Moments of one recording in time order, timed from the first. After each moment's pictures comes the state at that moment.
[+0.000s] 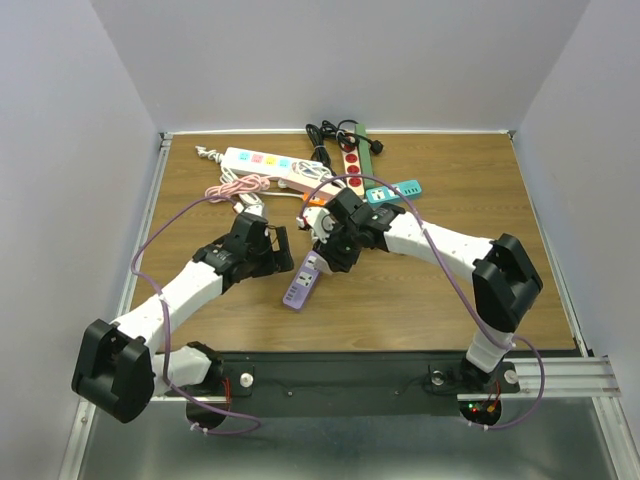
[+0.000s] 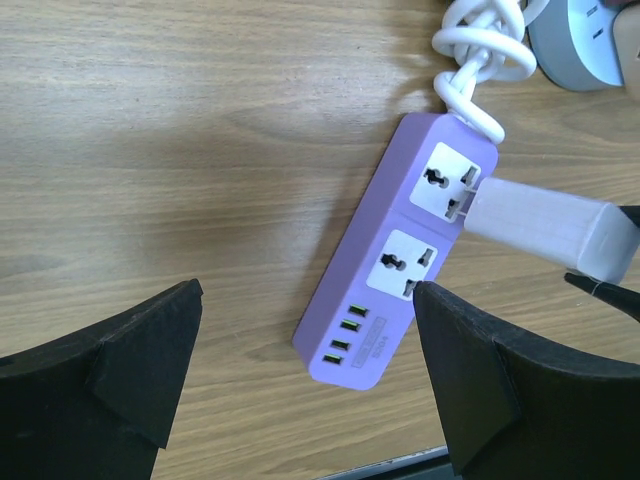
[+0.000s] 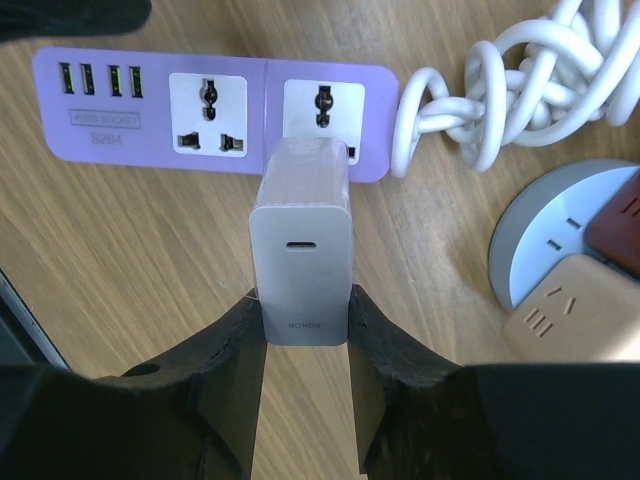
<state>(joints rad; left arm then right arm) -0.51 1.15 0.73 -0.46 -0.05 -0.59 0.81 1.75 1.35 -0.62 -0.24 -0.30</state>
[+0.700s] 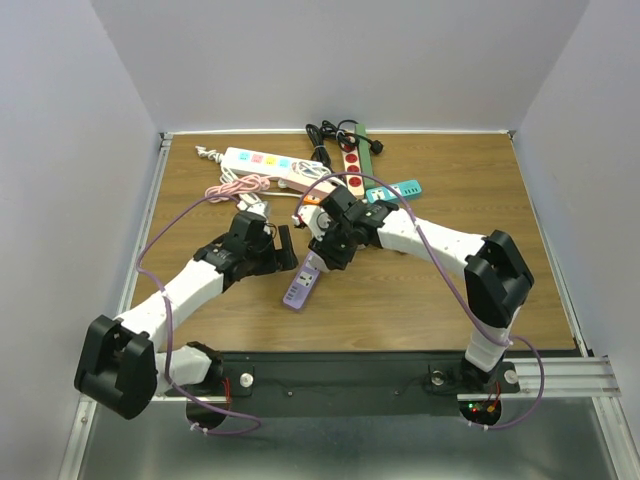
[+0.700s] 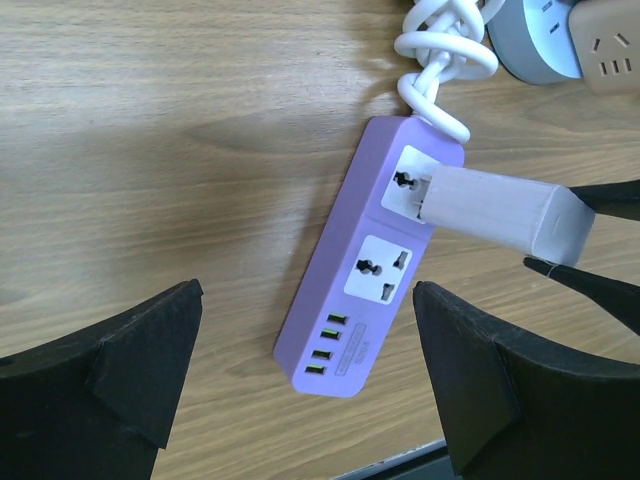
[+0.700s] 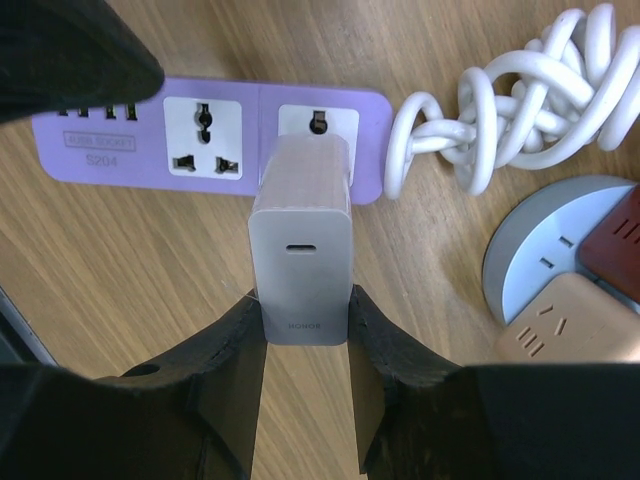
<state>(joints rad) -0.48 1.16 0.71 -0.39 0.03 -0.57 0.82 1.80 1.41 -0.65 -0.23 -0.30</state>
